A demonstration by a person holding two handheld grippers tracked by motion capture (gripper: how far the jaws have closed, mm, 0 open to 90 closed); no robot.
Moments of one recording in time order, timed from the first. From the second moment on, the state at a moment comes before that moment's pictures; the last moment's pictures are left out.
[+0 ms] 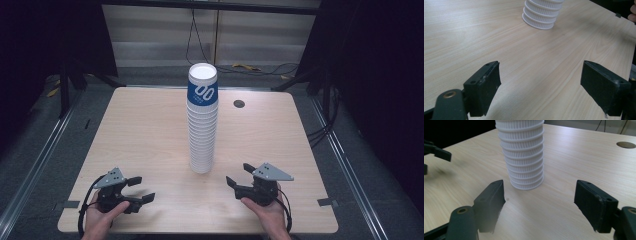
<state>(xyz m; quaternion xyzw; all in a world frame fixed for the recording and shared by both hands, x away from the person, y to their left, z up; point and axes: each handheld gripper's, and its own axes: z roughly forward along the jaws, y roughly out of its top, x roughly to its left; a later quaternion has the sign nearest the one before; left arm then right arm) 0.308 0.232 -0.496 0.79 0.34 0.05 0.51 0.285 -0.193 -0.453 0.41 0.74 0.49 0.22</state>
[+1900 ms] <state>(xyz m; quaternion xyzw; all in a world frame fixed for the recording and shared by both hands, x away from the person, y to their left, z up) 0.299 0.226 -0.489 0.80 0.31 0.06 0.51 0.319 -0.167 -0.351 0.32 0.75 0.55 0.19</state>
